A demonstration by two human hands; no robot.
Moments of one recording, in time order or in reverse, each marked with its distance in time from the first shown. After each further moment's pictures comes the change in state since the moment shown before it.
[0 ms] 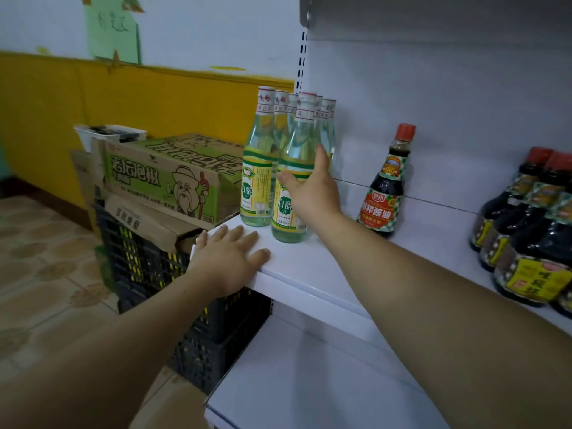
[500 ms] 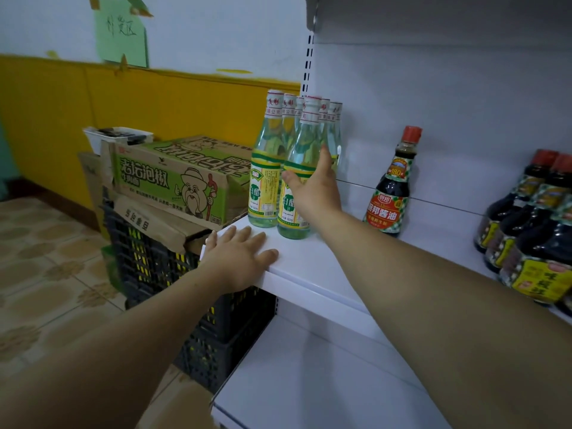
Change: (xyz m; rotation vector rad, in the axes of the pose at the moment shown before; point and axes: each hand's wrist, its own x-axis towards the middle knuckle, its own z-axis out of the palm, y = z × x) left_hand 0.002 -0.002 -0.004 -0.067 -0.067 -0.014; right_hand 0.010 0.001 0.015 -0.019 0.007 0.026
